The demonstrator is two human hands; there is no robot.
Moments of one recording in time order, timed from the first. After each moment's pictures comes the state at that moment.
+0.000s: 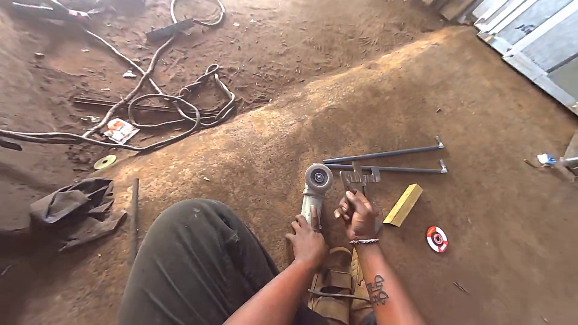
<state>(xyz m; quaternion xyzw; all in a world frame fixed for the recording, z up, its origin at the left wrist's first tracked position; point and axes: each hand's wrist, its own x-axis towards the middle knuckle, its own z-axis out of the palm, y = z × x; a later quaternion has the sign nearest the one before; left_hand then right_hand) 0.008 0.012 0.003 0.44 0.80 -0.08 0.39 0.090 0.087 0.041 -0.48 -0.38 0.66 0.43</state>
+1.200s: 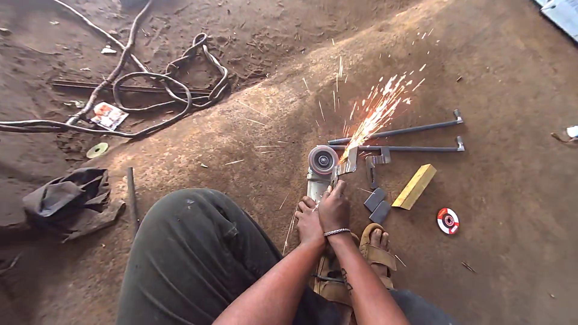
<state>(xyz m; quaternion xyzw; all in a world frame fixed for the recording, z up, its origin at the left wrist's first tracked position) 0.005 0.018 -0.004 0.34 0.82 -0.02 0.45 0.023 0.053 0.020 -0.73 -0.65 0.20 0.02</state>
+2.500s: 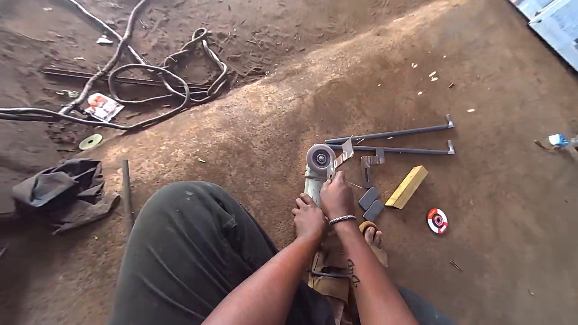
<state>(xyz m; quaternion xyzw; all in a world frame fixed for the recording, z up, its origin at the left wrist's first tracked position) 0.007 0.023 -0.004 0.35 0.82 -0.02 0.46 0.025 0.074 0.065 -0.72 -0.66 0.24 -0.03</state>
